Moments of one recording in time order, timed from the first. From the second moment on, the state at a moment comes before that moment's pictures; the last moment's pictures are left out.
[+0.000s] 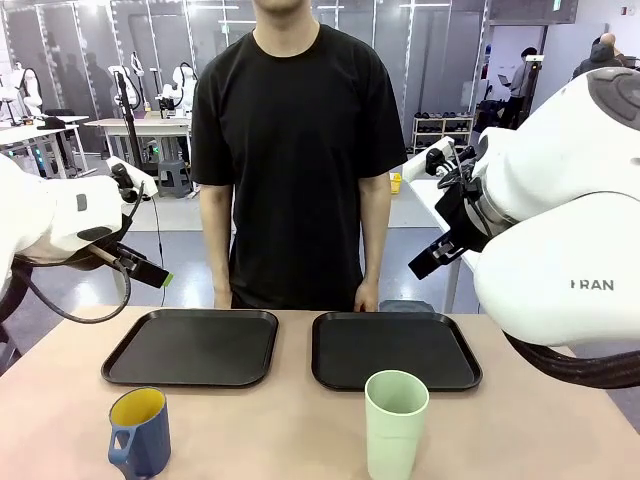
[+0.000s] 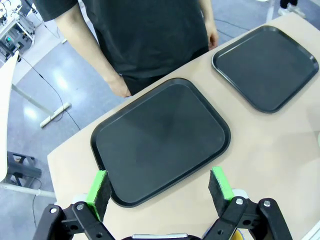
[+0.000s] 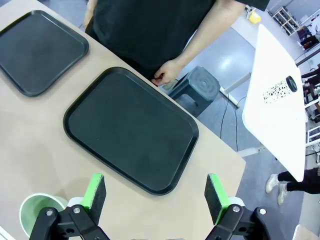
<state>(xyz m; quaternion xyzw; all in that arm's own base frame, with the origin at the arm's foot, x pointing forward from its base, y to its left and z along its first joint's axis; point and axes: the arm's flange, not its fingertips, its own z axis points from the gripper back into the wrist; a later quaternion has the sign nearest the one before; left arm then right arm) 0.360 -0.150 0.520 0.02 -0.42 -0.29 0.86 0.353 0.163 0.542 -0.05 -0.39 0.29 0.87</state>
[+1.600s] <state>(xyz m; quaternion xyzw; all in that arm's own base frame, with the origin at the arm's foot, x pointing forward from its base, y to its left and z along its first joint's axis) 0.469 -0.021 0.400 0.02 -0.34 -0.15 0.93 0.491 0.049 0.414 -0.06 -0.28 0.17 0.94</state>
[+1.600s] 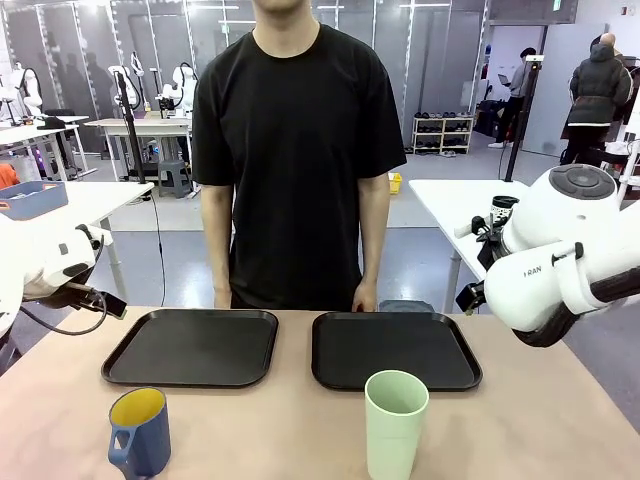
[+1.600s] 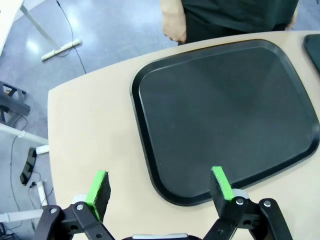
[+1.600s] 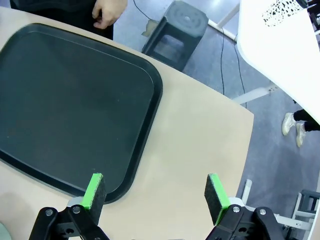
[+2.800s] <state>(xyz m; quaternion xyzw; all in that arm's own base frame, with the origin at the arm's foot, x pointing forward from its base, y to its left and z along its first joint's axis) 0.468 -0.021 0.399 0.02 -0.34 -0.15 0.93 0.491 0.047 0.413 -0.06 -0.28 0.17 0.94</state>
